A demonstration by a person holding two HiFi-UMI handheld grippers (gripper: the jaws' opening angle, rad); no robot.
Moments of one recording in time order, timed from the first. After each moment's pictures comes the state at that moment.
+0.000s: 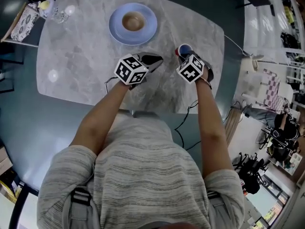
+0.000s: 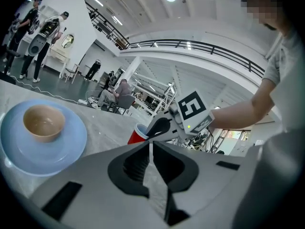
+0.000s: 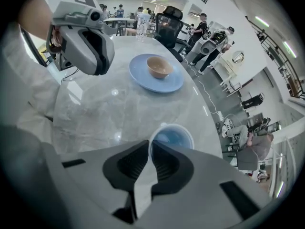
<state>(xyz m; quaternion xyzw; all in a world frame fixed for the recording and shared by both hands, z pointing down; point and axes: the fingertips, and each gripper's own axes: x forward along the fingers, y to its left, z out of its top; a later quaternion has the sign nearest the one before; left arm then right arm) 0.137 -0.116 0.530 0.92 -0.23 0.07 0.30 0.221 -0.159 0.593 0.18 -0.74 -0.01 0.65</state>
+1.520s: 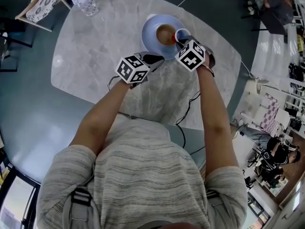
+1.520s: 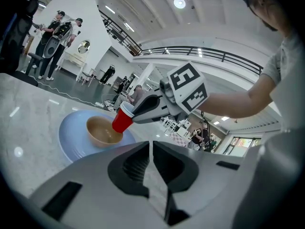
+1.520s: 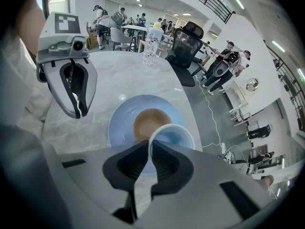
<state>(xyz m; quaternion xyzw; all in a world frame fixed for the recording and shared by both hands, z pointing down) -0.012 -0.156 0.545 0.90 -0.30 0.05 0.33 0.006 -0.252 0.569 0.10 -0.78 -0.09 0.61</state>
